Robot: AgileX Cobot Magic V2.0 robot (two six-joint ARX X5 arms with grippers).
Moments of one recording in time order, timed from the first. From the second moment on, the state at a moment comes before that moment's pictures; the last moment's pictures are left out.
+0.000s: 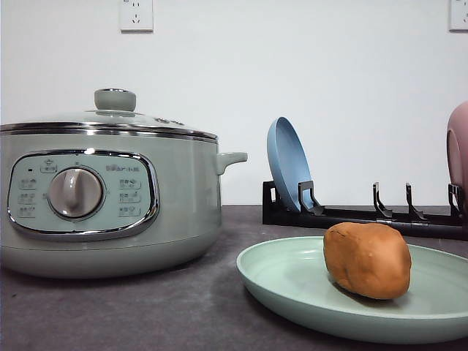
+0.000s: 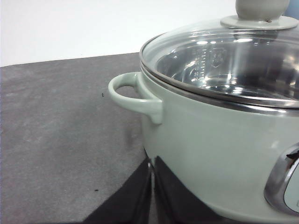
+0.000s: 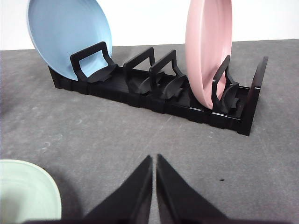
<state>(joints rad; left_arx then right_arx) 0.00 0.01 0.03 -0.17 0.16 0.09 0.05 0.01 0.02 -0.17 -0.03 0.10</state>
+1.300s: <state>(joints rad) 0.00 0.01 0.03 -0.17 0.16 0.09 0.05 0.01 0.02 -0.17 -0.03 0.10</state>
